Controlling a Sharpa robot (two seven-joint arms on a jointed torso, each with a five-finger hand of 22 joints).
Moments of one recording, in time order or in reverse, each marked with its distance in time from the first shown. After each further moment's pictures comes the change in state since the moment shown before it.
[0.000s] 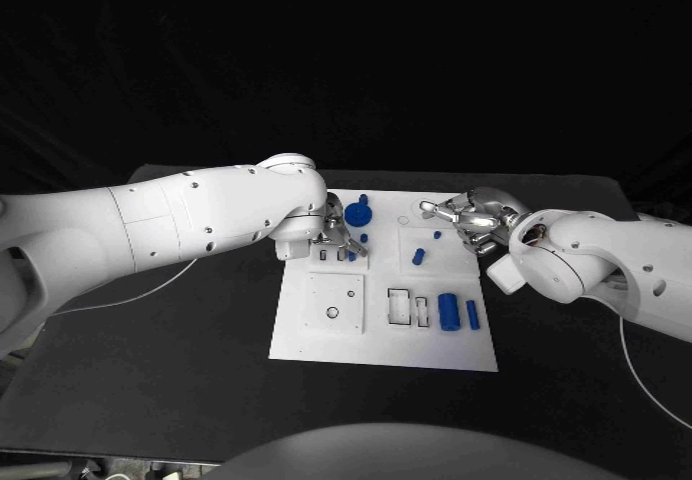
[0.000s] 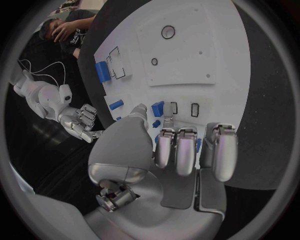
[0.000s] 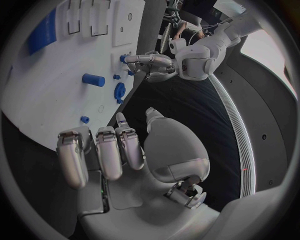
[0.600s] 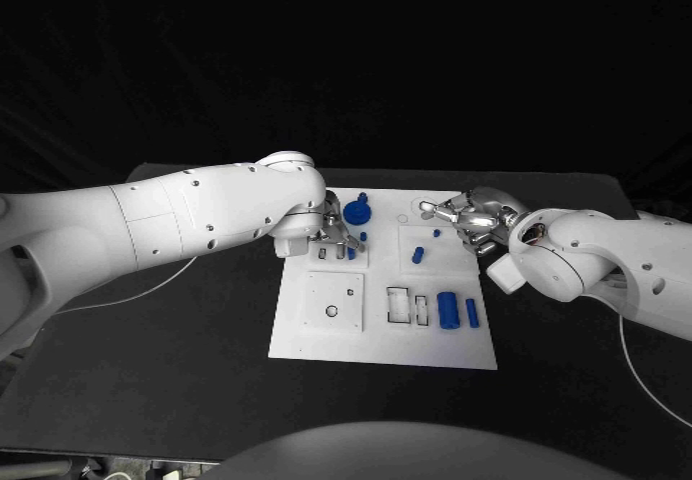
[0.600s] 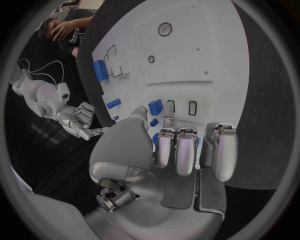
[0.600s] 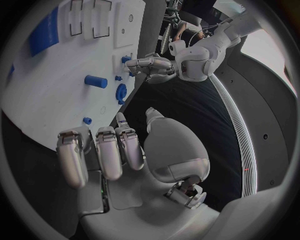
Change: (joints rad) left arm -0.002 0.010 0.000 -0.025 -0.003 0.004 -0.001; left_hand -0.020 0.036 -0.011 0.000 0.000 -0.010 -0.004 0.023 0.043 0.000 0.000 0.000 0.001 0.000 0.000 0.000 0.001 0.000 0.000 0.000 0.000 0.000; right arm -0.002 -0.002 0.000 -0.001 0.000 0.010 -0.009; right_hand 0.000 0.000 -0.003 0.003 0.000 0.000 0.000 0.004 0.000 0.003 0.003 0.000 0.000 0.000 0.000 0.000 0.000 0.000 -0.004 0.004 0.000 0.000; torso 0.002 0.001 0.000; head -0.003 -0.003
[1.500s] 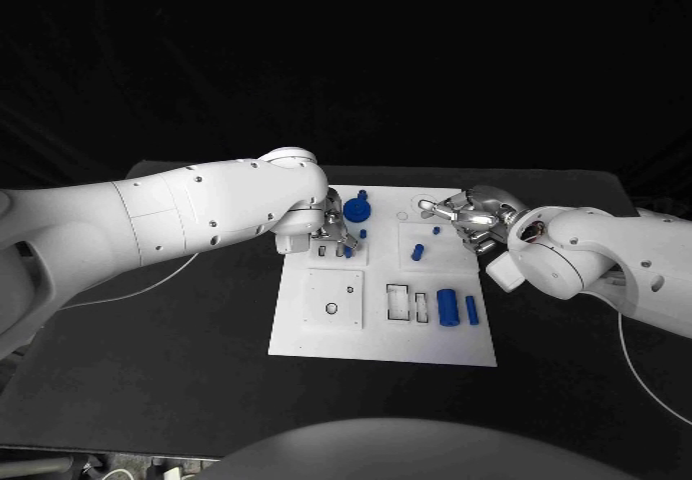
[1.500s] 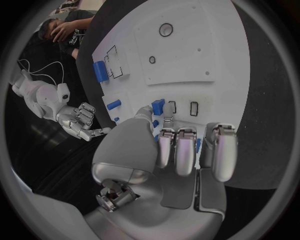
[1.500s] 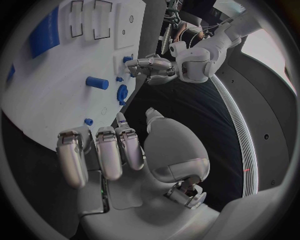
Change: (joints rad) left arm 0.000 0.012 0.000 -0.012 0.001 0.019 0.000; left_hand 0.108 0.031 0.014 -0.001 0.157 -0.011 -0.011 -0.001 0.039 -0.002 -0.009 0.000 0.000 0.003 -0.011 0.000 0.000 0.000 0.000 -0.007 0.000 0.000; right arm -0.002 0.002 0.000 0.000 -0.001 0.002 -0.010; right_hand -0.004 0.004 -0.003 0.003 0.000 0.000 0.000 0.000 0.000 0.000 0.000 0.000 0.000 0.000 0.000 0.000 0.001 0.000 0.000 0.000 0.000 0.001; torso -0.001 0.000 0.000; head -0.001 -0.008
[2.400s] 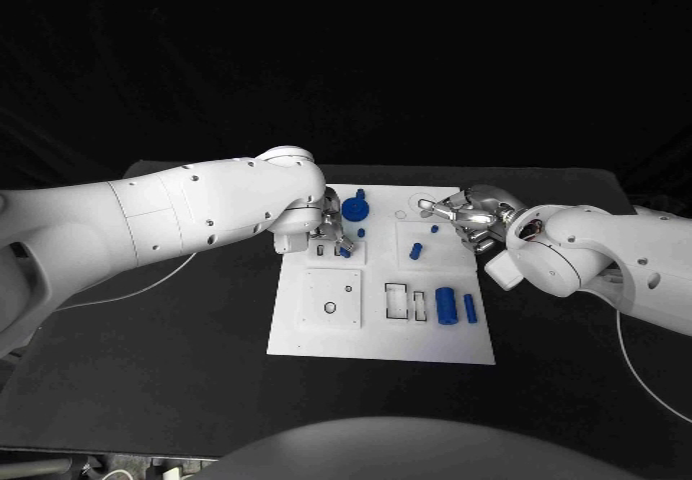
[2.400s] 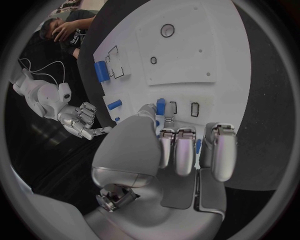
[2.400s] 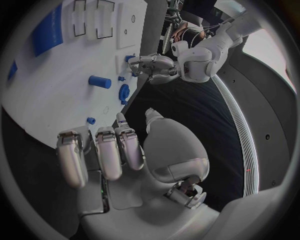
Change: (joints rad) left arm 0.000 -0.001 0.001 -0.001 0.010 -0.001 0.004; left_hand 0.194 -0.053 0.114 -0.015 0.049 0.015 -0.014 -0.031 0.015 0.002 -0.012 0.000 0.002 0.000 -0.014 0.000 0.000 0.000 0.000 -0.007 0.000 0.000; right arm -0.002 -0.001 0.000 -0.005 -0.002 -0.001 -0.009; right_hand 0.008 0.008 0.000 0.000 0.000 -0.004 -0.004 0.000 0.000 0.000 0.007 0.000 0.000 0.000 0.007 0.000 0.000 0.000 0.004 0.004 0.000 0.000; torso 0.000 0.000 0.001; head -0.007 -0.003
